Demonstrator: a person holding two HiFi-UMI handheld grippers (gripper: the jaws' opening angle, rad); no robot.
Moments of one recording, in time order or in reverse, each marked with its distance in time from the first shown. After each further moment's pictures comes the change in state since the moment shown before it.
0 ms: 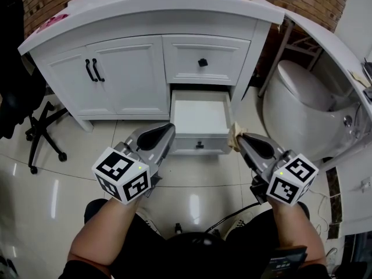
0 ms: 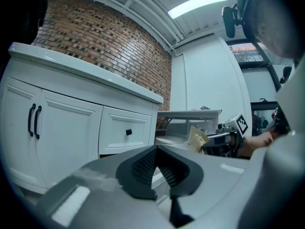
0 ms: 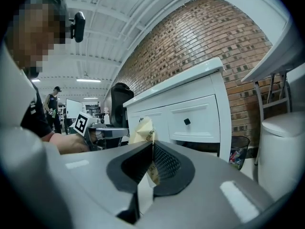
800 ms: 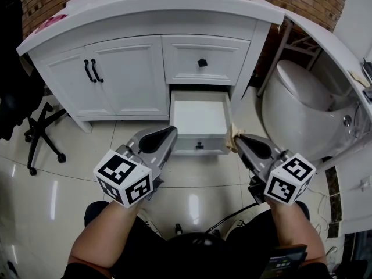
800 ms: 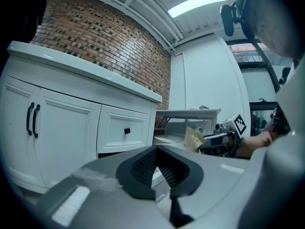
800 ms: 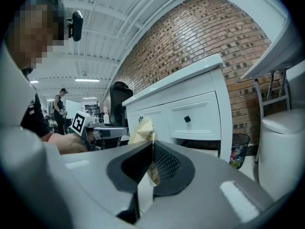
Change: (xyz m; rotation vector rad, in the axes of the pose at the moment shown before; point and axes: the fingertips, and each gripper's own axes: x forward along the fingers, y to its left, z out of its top) left arm 0.001 -0.006 -0.003 -0.002 0.012 -0.015; right arm 0.007 0.000 -0.005 0.015 0.017 -0.008
